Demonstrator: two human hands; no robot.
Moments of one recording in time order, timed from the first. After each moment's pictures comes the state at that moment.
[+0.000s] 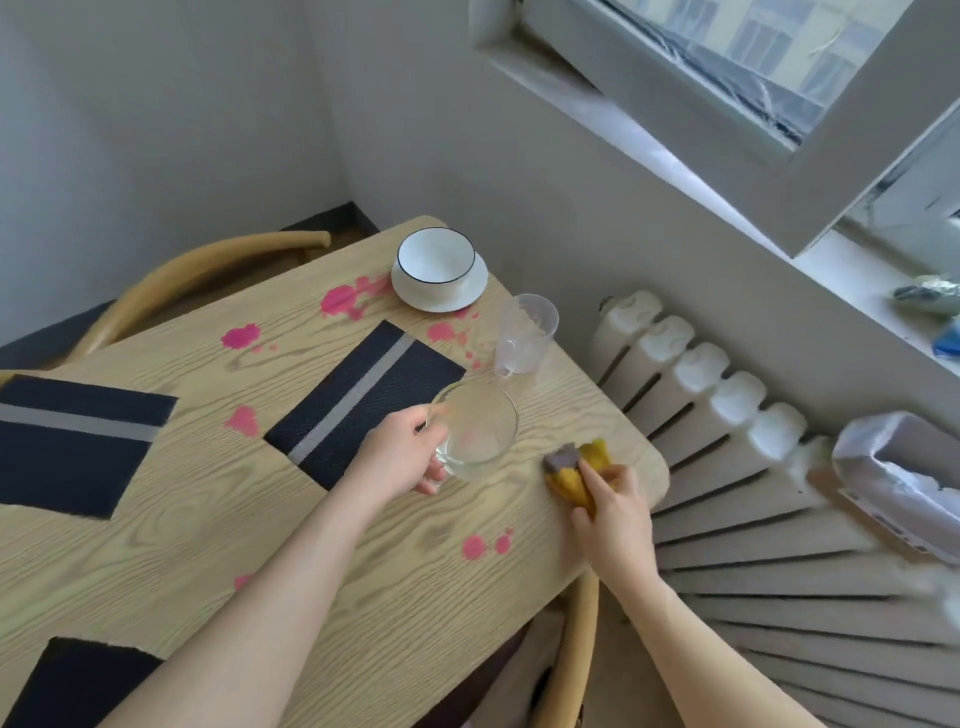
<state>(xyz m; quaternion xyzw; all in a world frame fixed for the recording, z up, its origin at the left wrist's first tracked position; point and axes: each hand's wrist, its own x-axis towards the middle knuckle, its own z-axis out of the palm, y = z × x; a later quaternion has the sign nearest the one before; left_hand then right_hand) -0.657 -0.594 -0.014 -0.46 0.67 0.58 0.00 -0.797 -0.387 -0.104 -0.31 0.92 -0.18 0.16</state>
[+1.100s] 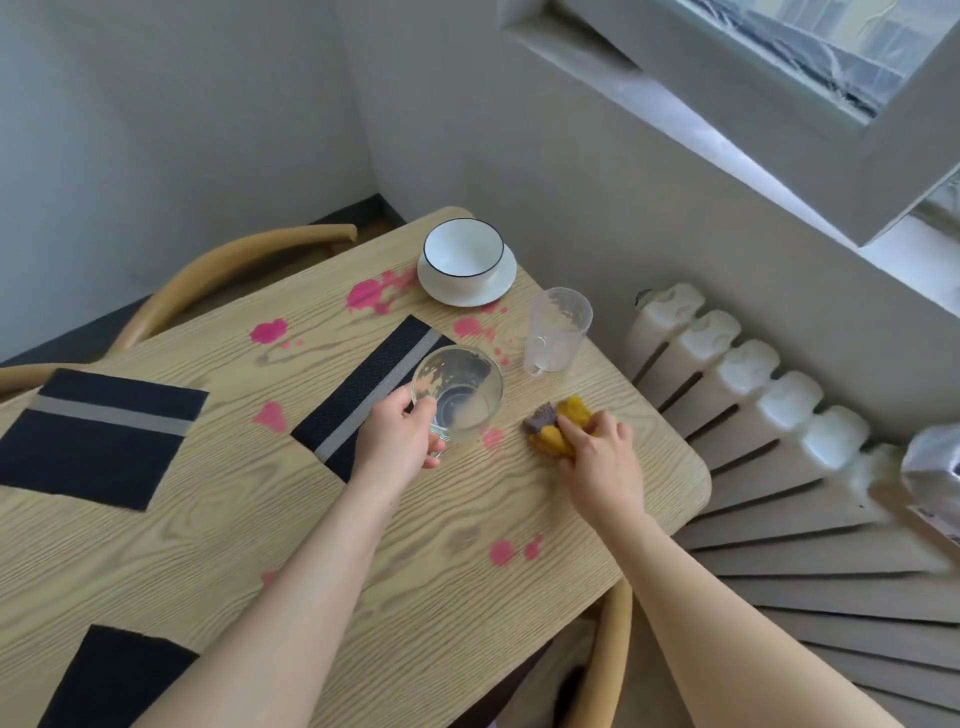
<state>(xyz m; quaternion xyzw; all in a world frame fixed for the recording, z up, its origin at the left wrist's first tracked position) -0.656 -0.601 -0.009 -0.55 0.61 0.57 -0.13 -0.812 -0.461 -0.107 -0.38 0.91 -0.09 0.11</state>
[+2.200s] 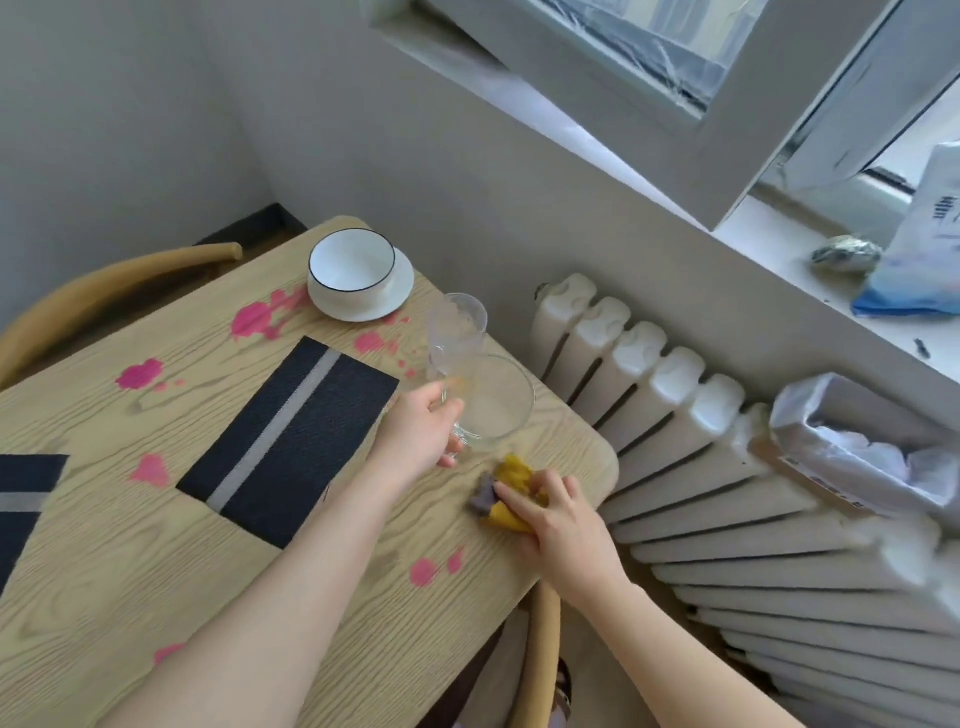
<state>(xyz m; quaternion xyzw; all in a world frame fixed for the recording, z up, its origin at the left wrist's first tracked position) -0.750 -0.572 -0.026 -0.41 0.69 0.60 -0.03 -0.807 -0.371 -0.108 -0.48 0.87 -0.09 0.12</state>
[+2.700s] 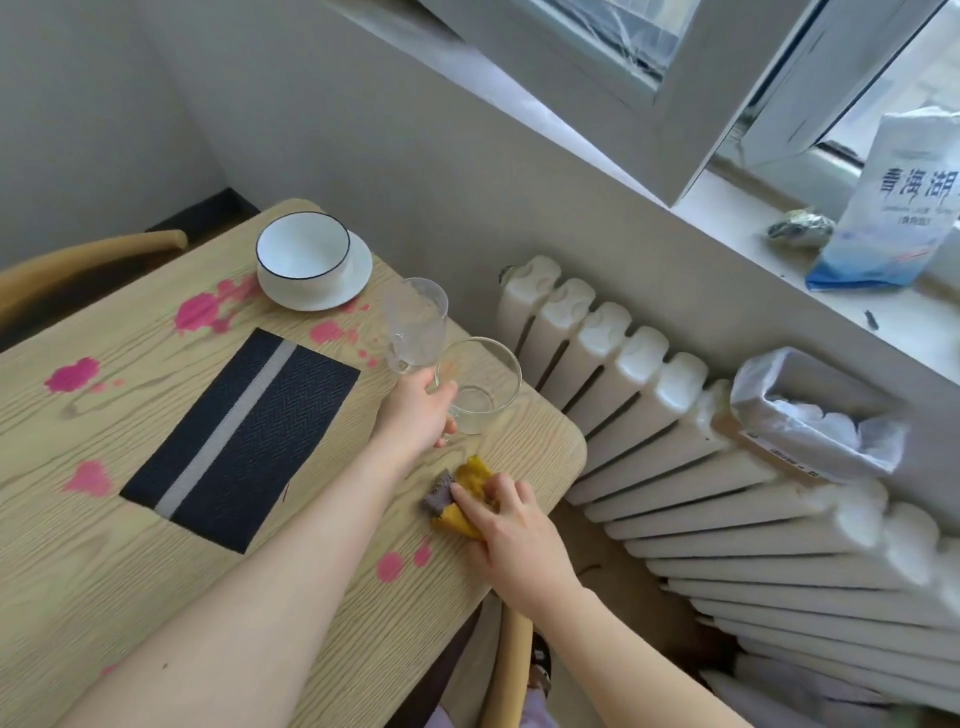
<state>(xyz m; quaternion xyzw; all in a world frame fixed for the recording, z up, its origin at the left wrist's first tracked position) -0.786 -0.560 -0.059 -0.42 0.70 0.57 0.01 -0.779 -0.374 -0.105 -0.47 0.87 -0.08 0.15</state>
